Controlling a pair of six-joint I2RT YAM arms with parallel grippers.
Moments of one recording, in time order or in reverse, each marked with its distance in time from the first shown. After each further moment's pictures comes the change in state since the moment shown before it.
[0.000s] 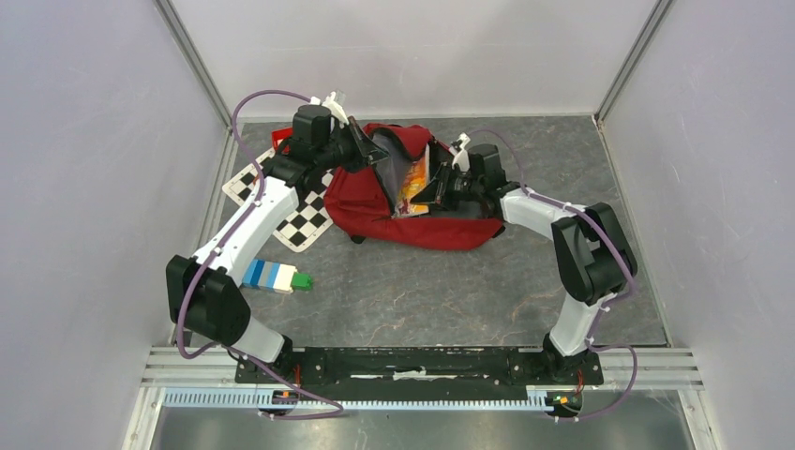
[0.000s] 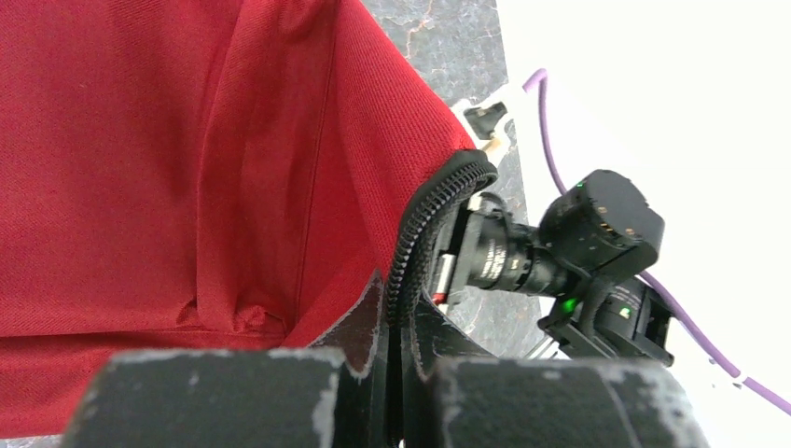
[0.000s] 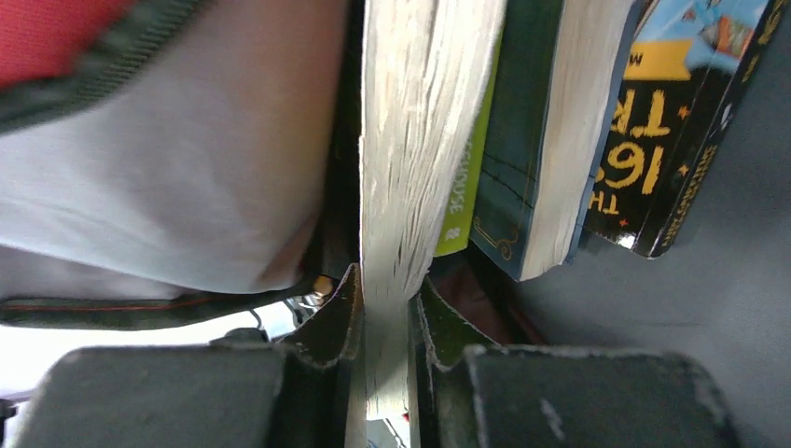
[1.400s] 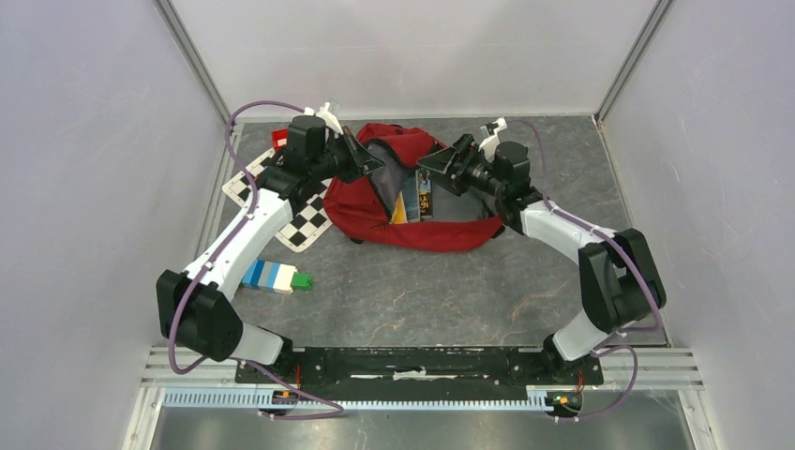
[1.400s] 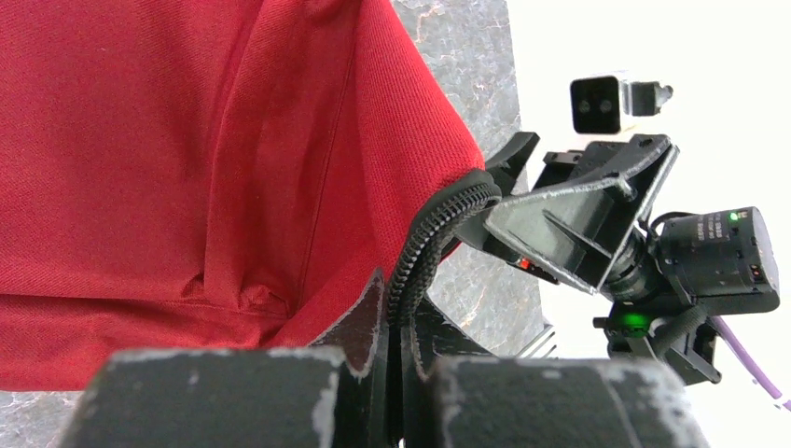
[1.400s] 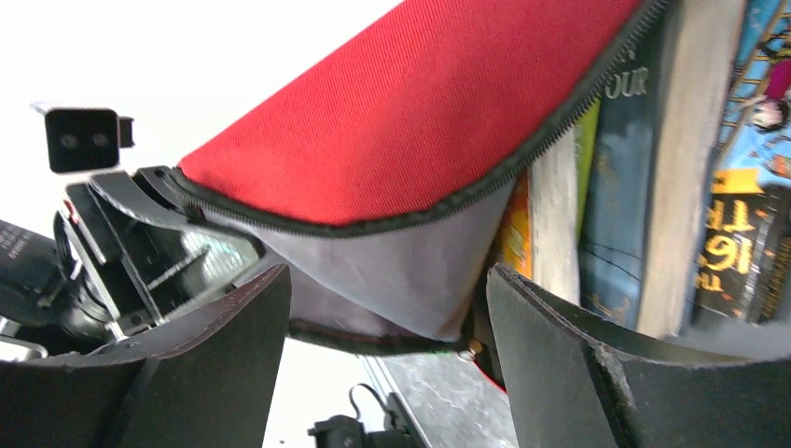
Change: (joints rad) left arm 0.000 -0.084 -0.089 -0.009 -0.014 -0.015; right arm -0.032 -0.217 -0.155 0.296 0.135 0.235
